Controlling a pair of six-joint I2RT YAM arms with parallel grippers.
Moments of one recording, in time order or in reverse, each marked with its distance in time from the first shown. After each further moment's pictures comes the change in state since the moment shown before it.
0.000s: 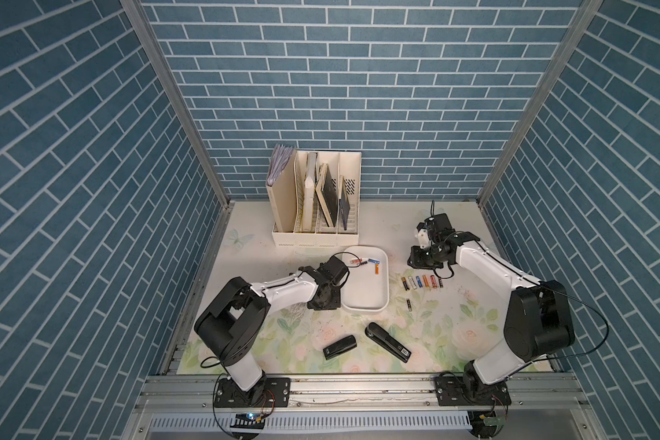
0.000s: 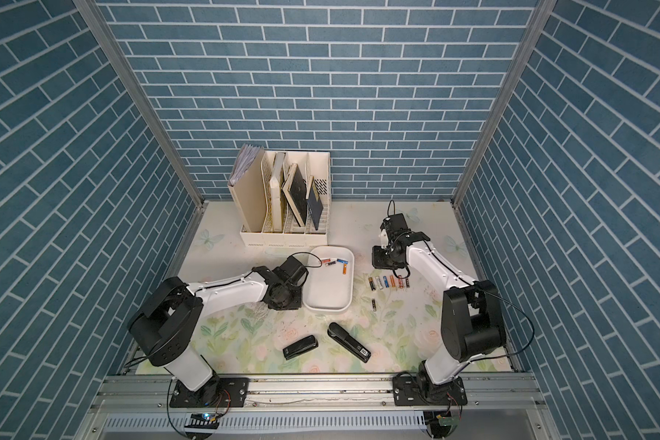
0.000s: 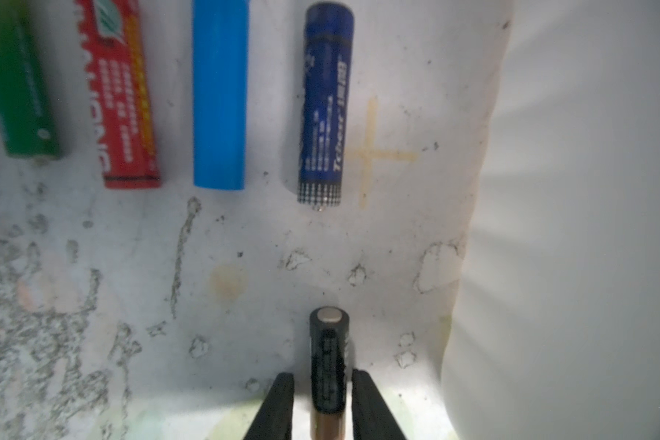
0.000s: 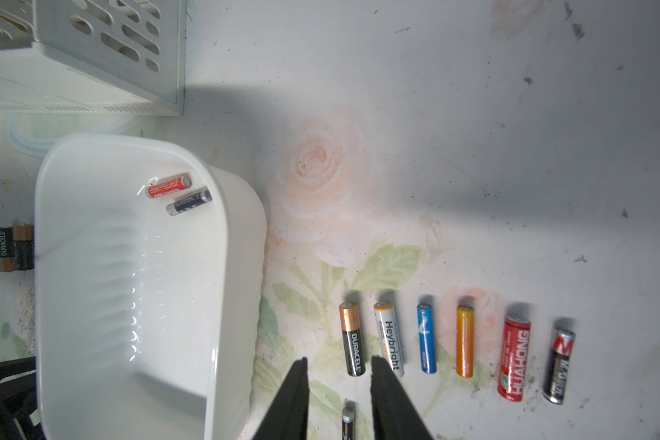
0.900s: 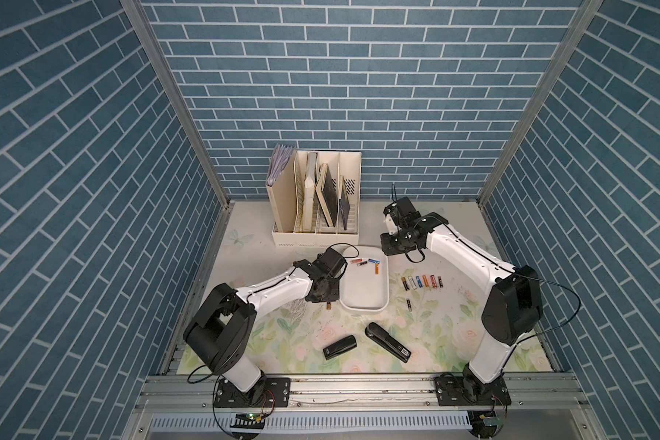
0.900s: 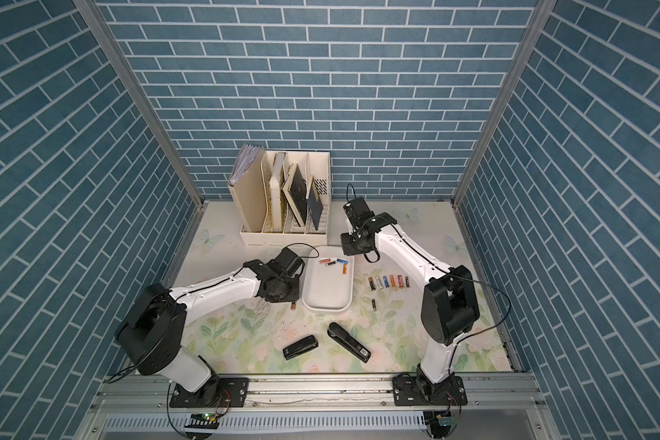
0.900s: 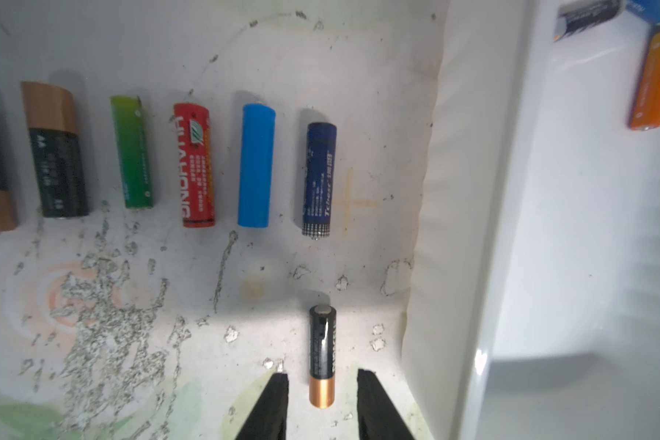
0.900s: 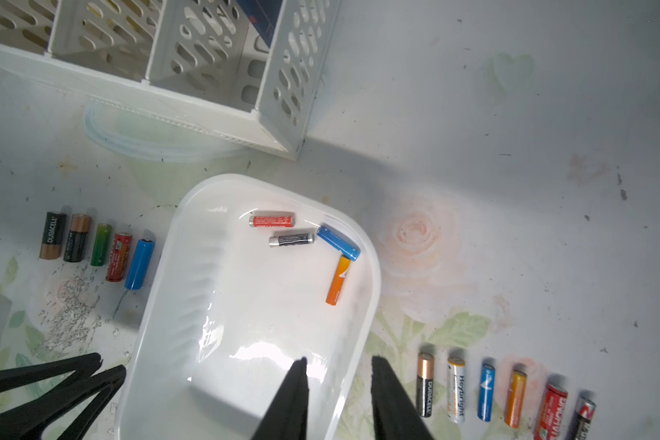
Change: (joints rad) left arm 0.033 -0.081 0.058 -0.069 -0.022 0.023; right arm 0.273 0.191 0.393 -0.167 0.185 0.001
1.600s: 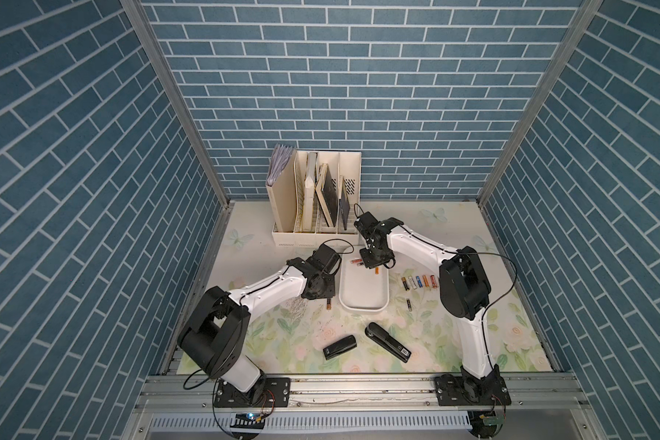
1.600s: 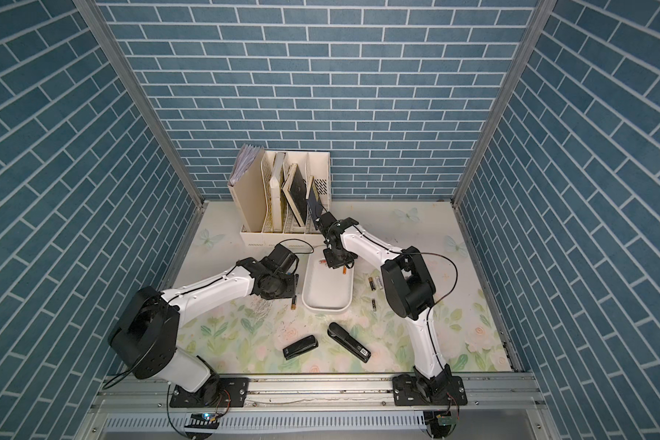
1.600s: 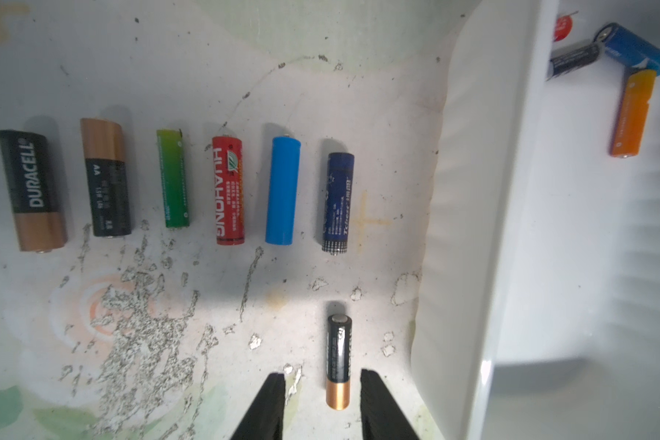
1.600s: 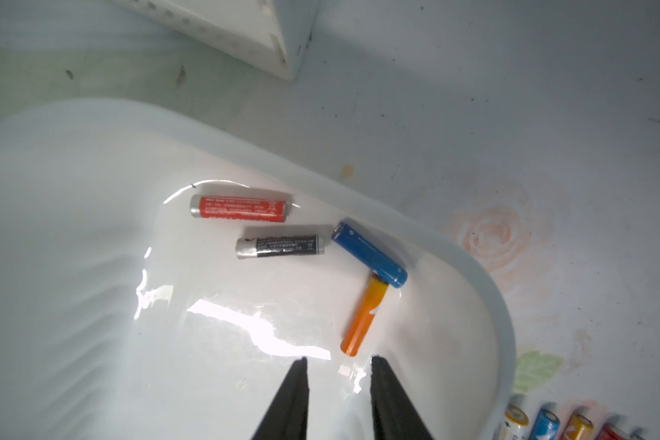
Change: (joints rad) left arm 0.042 -0.027 -0.010 0.003 0.012 0.038; right arm 0.098 0.342 0.200 -0.122 0.135 0.010
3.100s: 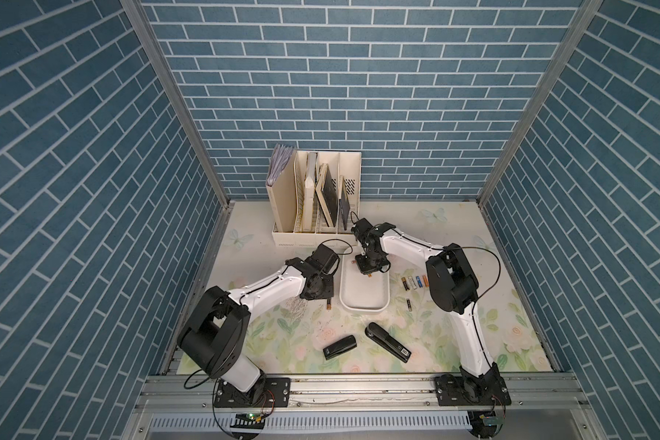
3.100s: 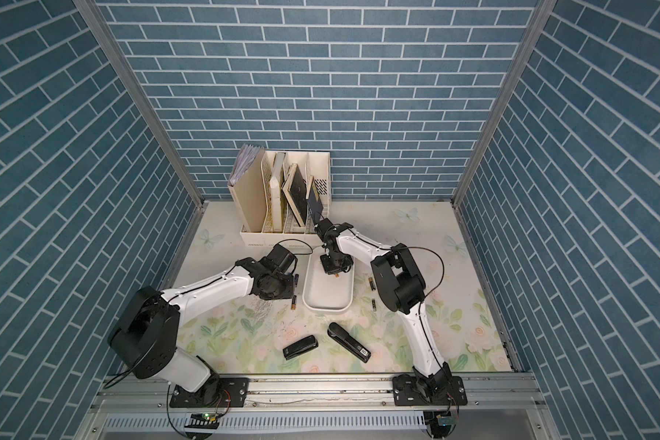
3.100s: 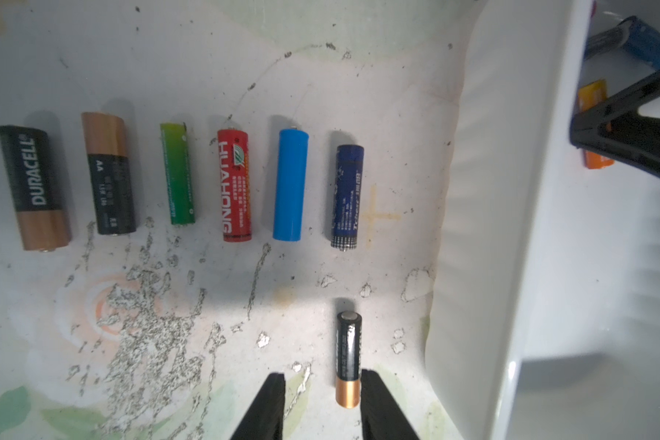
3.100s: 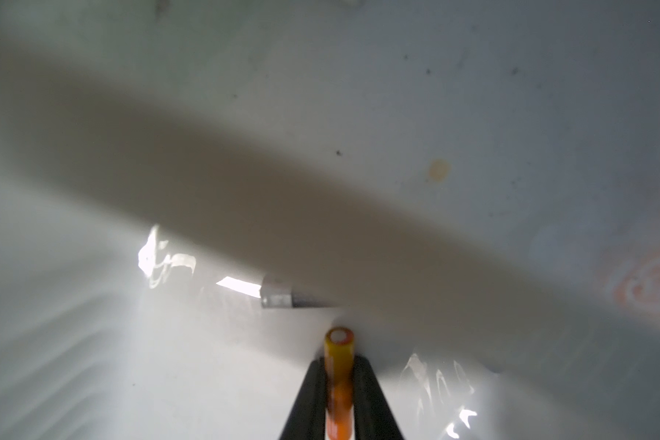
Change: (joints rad) left arm 0.013 0.000 -0.003 -0.008 0.008 0.023; right arm -0.001 0.106 0.010 0.043 -0.130 -0.004
